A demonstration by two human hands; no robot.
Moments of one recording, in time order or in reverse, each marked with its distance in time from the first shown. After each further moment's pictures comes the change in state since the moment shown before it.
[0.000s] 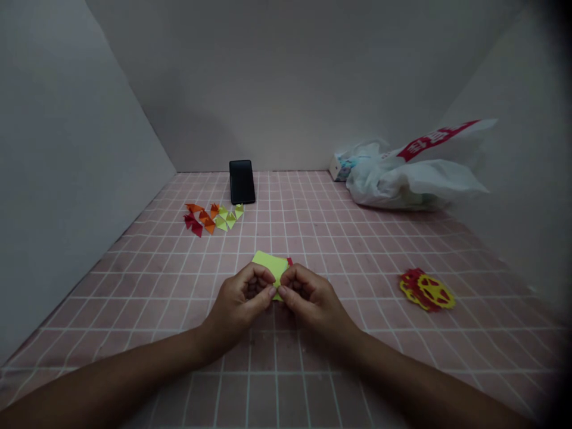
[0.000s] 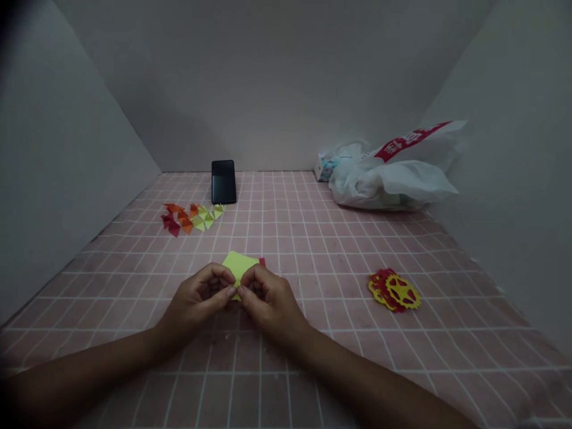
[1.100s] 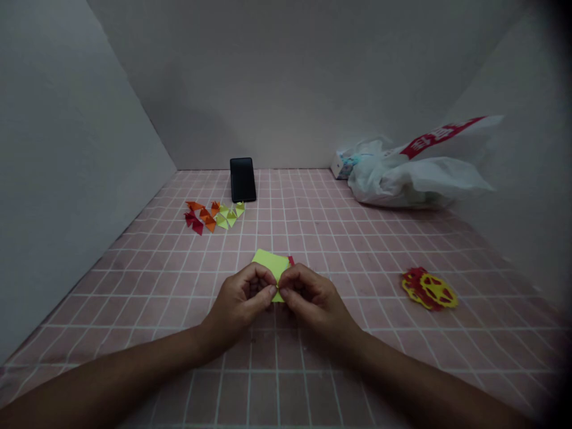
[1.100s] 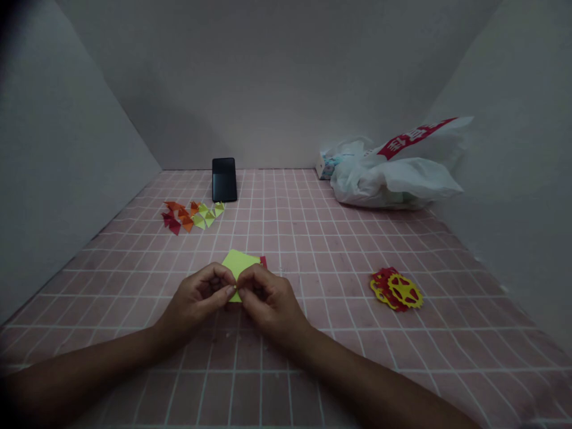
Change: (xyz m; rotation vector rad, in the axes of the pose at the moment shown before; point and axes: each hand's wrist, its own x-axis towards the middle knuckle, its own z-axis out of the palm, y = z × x) left_hand -0.001 0.003 0.001 0.000 -0.013 -0.007; right_hand -0.002 0.000 0.001 -0.078 -0.010 -0.129
